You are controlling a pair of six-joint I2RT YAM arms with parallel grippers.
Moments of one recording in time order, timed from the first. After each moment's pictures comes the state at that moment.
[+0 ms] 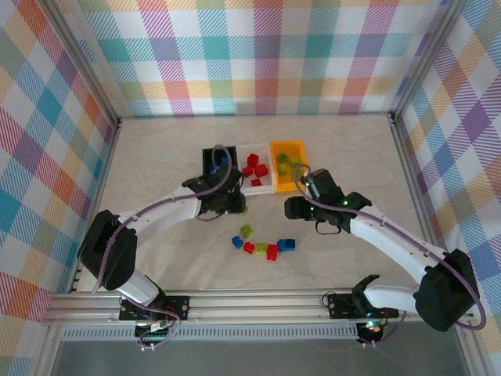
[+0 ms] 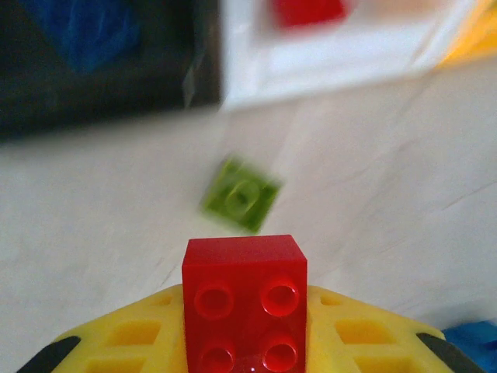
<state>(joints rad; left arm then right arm) -0.67 1.57 1.14 -0.60 -0.04 -0.61 0.61 1.20 0.86 -0.60 -0.03 0.51</state>
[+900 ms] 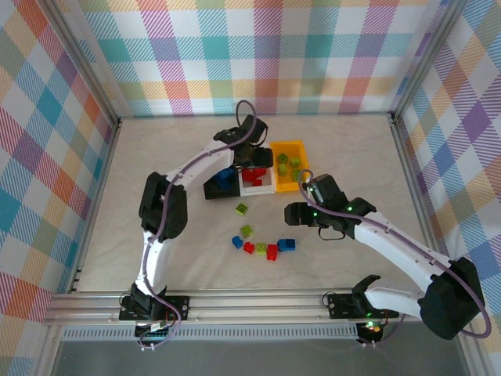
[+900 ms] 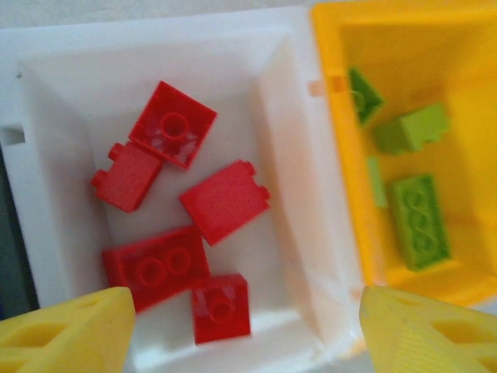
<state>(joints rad) -0.61 2.10 1.88 -0.78 -0.03 -0.55 0.61 1.15 0.81 -0.62 -0.11 0.51</state>
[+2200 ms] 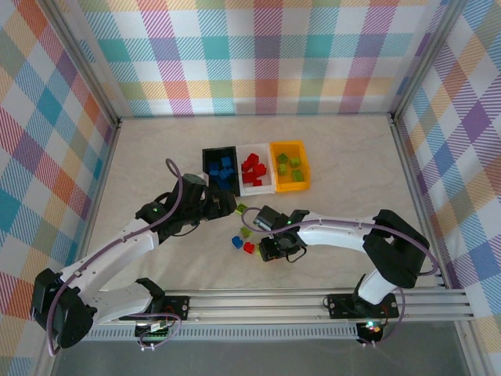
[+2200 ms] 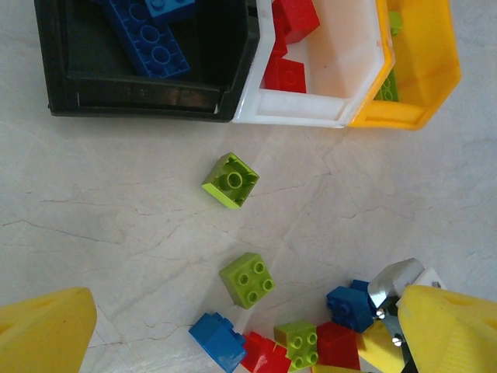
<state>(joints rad) -0.61 1.09 0.83 -0.54 0.01 -0.76 1.00 1.59 0.88 -0.63 -0.02 0.64</state>
